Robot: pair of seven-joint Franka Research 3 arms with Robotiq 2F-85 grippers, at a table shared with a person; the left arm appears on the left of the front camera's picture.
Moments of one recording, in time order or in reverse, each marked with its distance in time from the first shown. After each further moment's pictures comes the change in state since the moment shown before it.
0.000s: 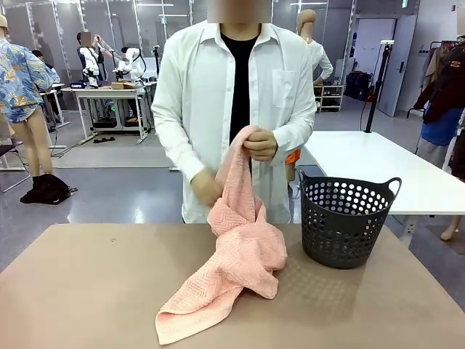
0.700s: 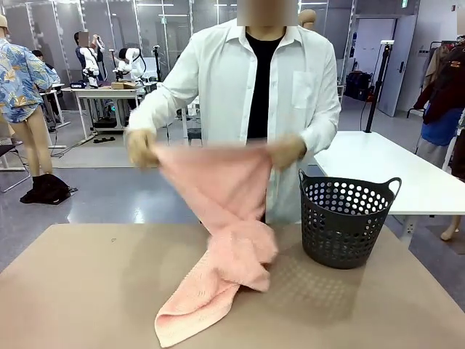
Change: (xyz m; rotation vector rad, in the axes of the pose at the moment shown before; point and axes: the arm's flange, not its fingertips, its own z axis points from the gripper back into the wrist) left arm 0.000 0.000 0.000 0.000 0.000 -0.001; right arm 0.000 0.000 0.000 0.000 0.000 0.000
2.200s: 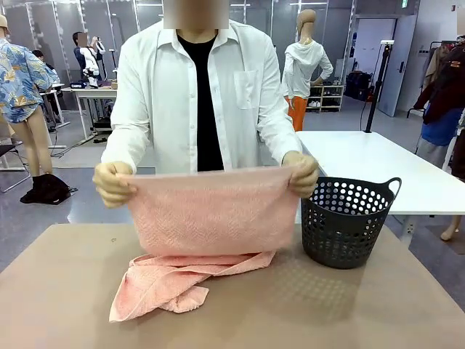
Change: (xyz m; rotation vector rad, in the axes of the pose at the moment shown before) left arm 0.000 0.000 0.000 0.000 0.000 -0.001; right arm 0.000 0.000 0.000 0.000 0.000 0.000
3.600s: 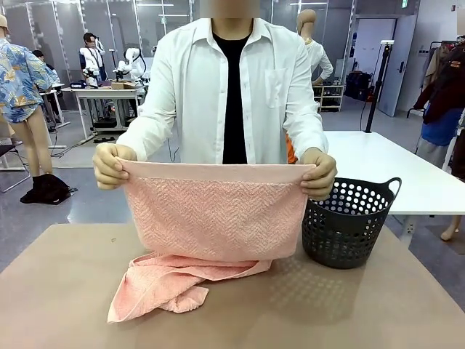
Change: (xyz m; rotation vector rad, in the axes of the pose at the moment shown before) left arm -0.015 -0.198 -0.080 0.173 0.522 -0.883; right arm 0.026 0.192 -0.087 -0.305 0.456 0.752
